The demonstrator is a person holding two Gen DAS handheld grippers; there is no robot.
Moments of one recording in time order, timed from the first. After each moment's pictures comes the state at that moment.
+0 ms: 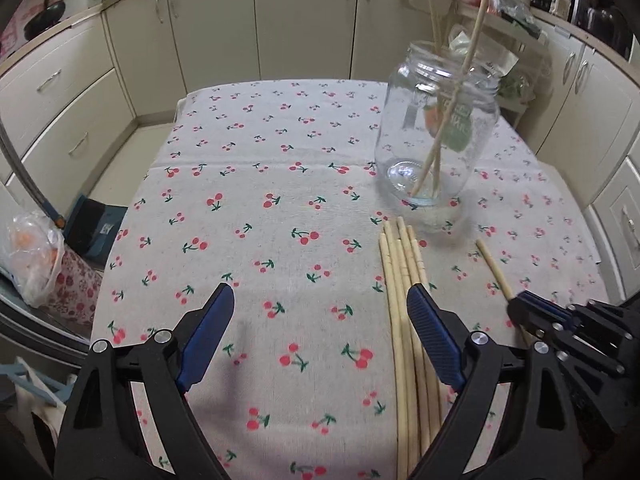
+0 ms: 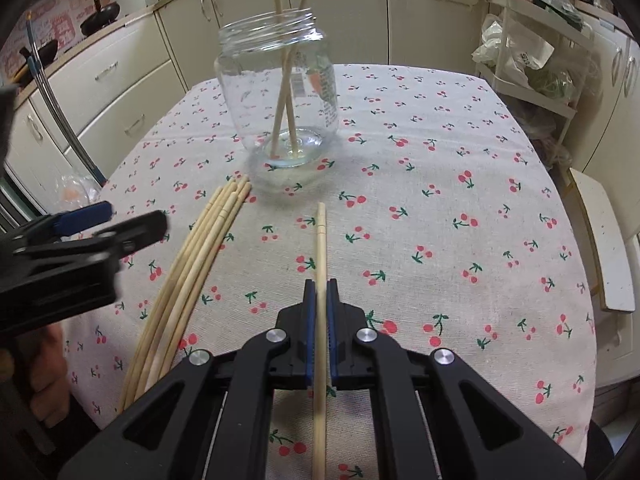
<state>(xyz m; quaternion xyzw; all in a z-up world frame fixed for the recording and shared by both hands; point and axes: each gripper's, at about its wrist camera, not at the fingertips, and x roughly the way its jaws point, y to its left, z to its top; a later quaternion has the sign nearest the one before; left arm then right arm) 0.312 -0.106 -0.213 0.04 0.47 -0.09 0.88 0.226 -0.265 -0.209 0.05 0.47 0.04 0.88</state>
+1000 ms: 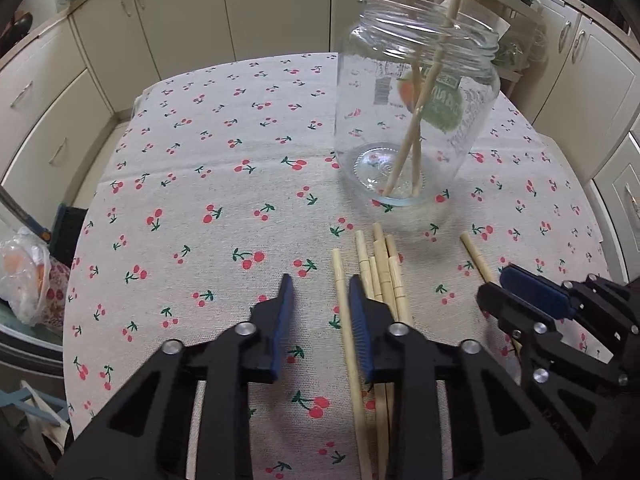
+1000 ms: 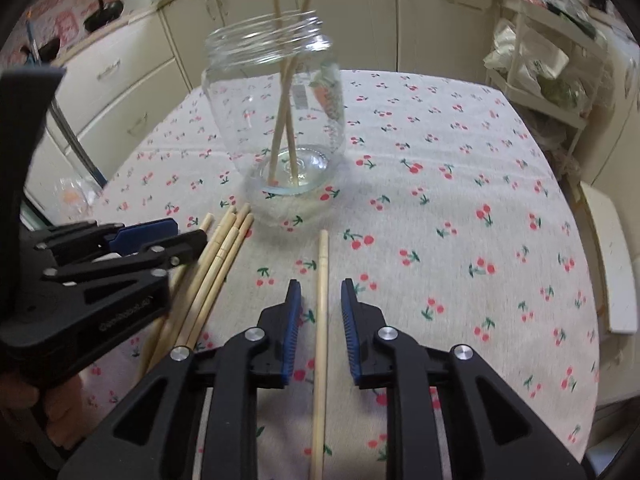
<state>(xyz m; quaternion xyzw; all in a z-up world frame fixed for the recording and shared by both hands) 0.337 -0.138 -0.227 0.06 0.50 -0.12 0.85 0.261 -0.257 -0.211 0.02 0.48 0.05 0.88</state>
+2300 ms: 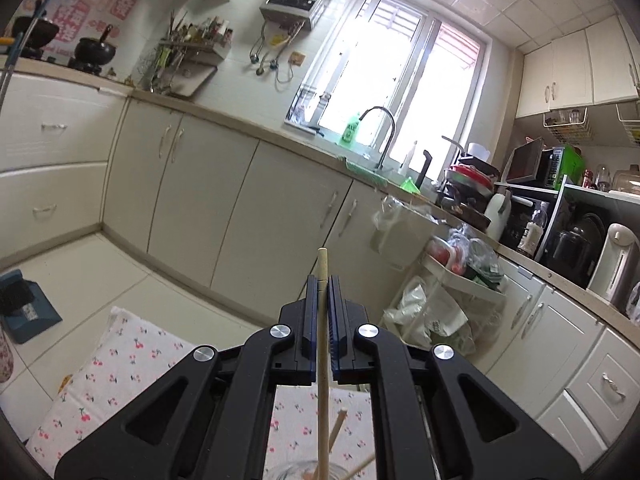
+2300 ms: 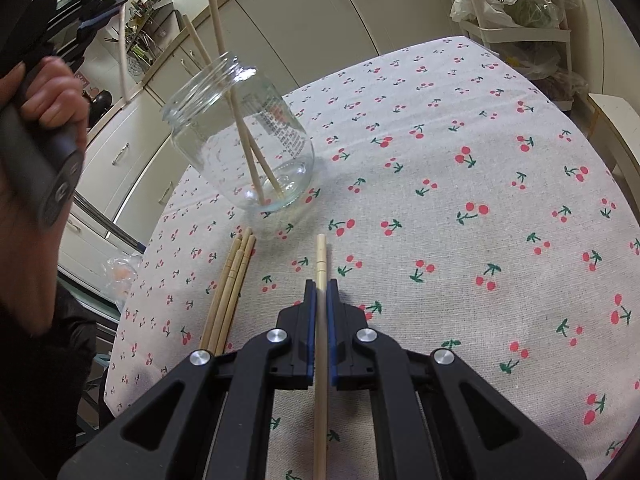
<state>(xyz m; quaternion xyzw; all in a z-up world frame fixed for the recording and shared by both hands) 0.413 -0.131 -0.046 -0.19 0.12 -0.12 0.97 0.242 -0.307 -0.226 0.23 0.44 0.08 0.87</state>
